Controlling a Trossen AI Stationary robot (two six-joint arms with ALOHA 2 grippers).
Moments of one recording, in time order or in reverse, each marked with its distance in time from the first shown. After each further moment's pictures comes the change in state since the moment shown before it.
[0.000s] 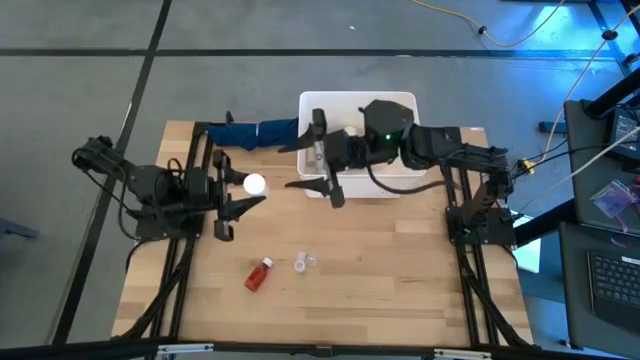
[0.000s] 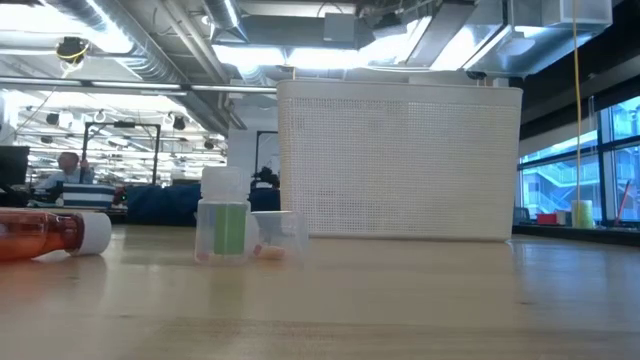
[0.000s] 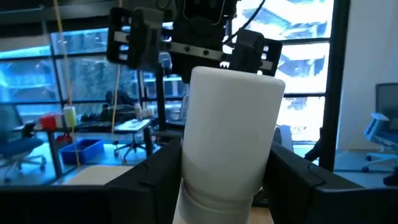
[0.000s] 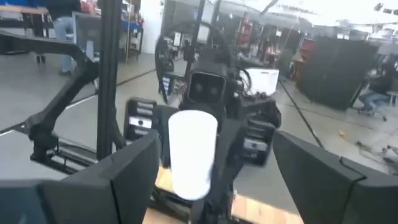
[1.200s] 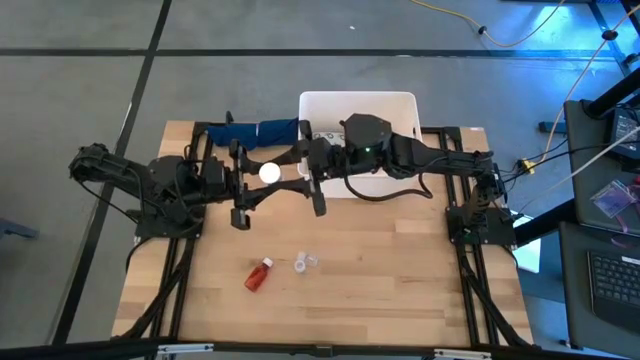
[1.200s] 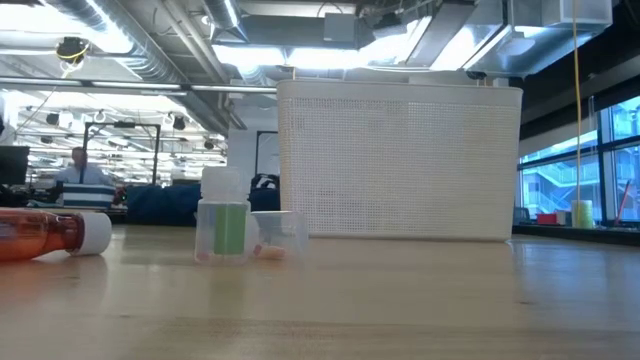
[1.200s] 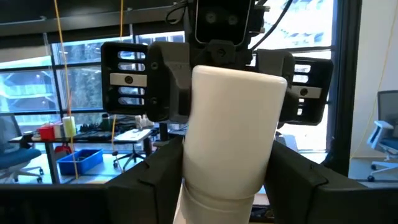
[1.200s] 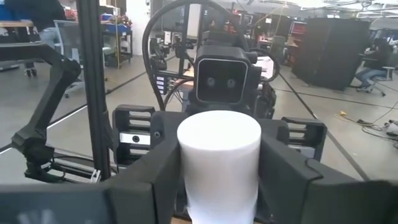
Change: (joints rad) left arm 0.210 0.064 0.000 0.098 0.216 -0.013; right arm 0.037 0.075 0.000 0.055 0.056 0.109
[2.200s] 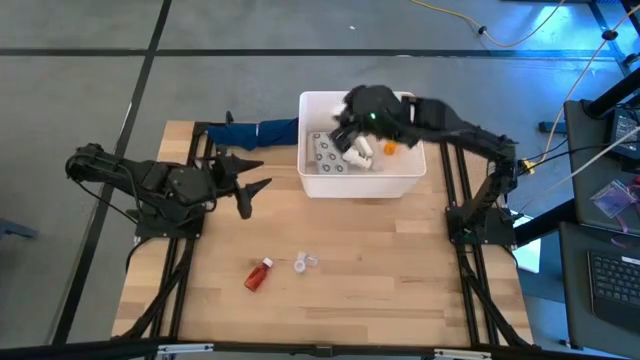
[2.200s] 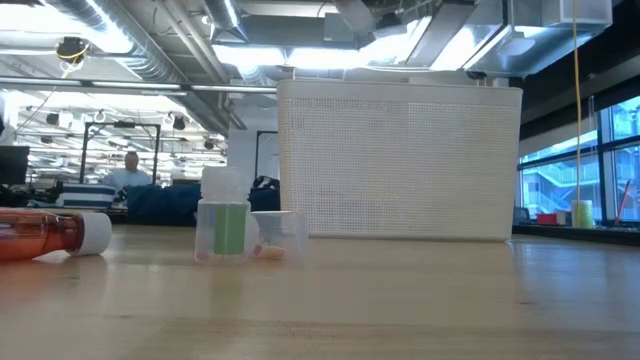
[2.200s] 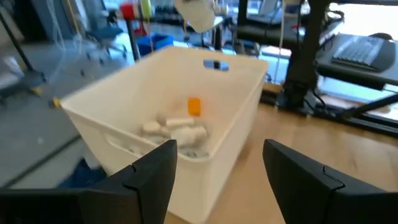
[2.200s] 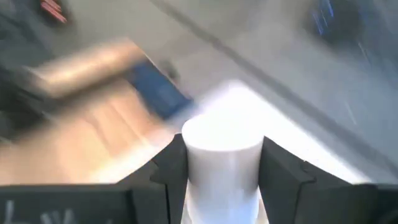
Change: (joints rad) left arm 0.001 -0.079 0.001 -0.701 -0.318 -0.425; right arm -0.221 -0.125 0.003 -0.760 0.677 0.389
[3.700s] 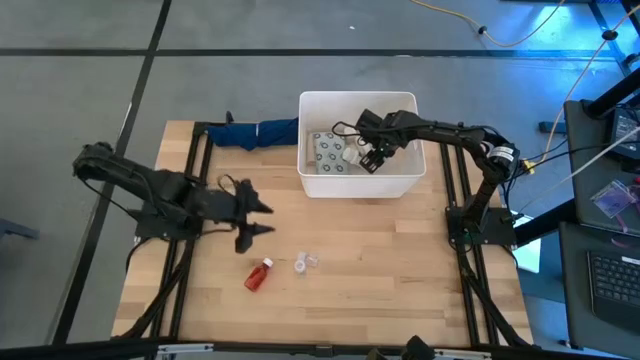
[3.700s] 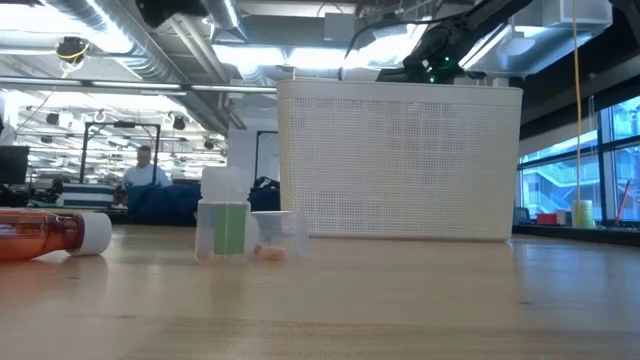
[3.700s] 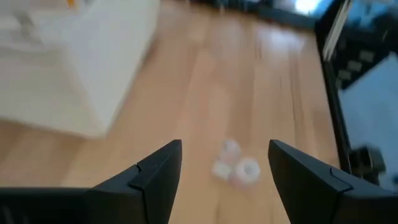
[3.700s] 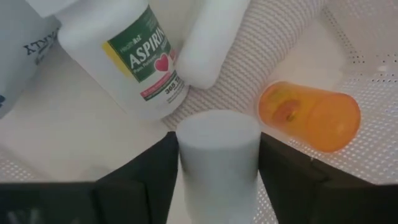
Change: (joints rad) left arm -0.049 0.129 -0.002 -0.155 0.463 -0.195; right arm -0.395 0.021 -0.829 0.094 -0.325 -0.100
